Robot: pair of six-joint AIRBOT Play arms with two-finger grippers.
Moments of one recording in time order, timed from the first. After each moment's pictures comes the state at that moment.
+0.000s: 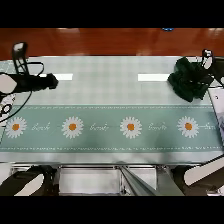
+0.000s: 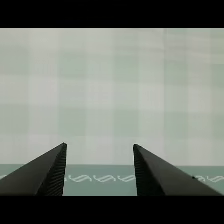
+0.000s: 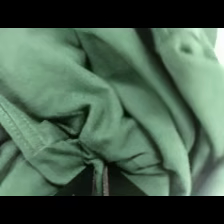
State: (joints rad) left arm -0.05 -1.03 0.98 1.46 -0.79 -1.65; right arm -0.24 -1.81 1.59 -1.67 0.99 1.73
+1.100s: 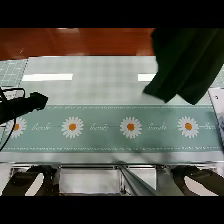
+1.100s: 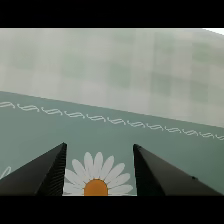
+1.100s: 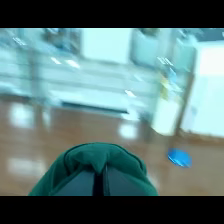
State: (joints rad) left arm -0.01 -0.59 0.71 1.37 -0.95 -1.72; right arm 0.20 -1.15 2.07 -1.67 0.91 1.55
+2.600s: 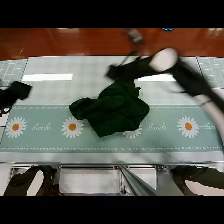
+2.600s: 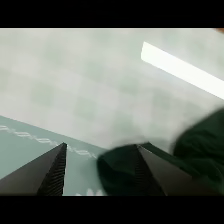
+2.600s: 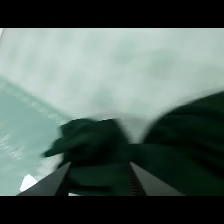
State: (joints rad) left arm 0.23 -0.60 0.81 1.26 -0.95 -1.68; right arm 0.40 -1.40 1.43 -1.02 0.94 1.59
